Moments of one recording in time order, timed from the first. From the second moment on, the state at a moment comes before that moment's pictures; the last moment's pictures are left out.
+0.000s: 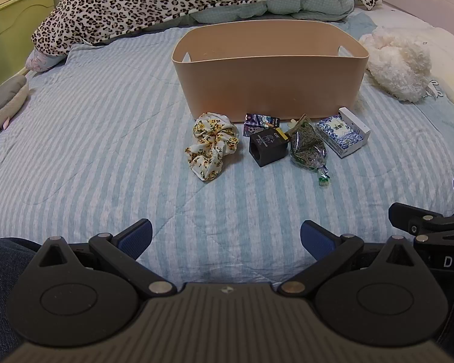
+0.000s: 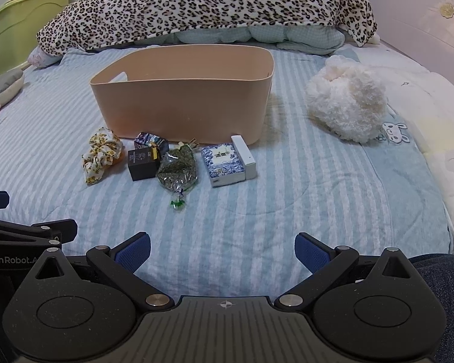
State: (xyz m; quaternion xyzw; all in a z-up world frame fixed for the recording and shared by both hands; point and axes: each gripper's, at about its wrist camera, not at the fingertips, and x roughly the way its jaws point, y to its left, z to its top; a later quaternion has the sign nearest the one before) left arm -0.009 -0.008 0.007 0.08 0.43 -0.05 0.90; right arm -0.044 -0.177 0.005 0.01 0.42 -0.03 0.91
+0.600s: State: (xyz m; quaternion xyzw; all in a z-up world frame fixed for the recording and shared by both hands) left arm -0.002 -0.007 0.008 0.08 0.44 -0.05 0.89; right arm -0.037 -0.176 0.003 0.01 0.43 -0.03 0.90
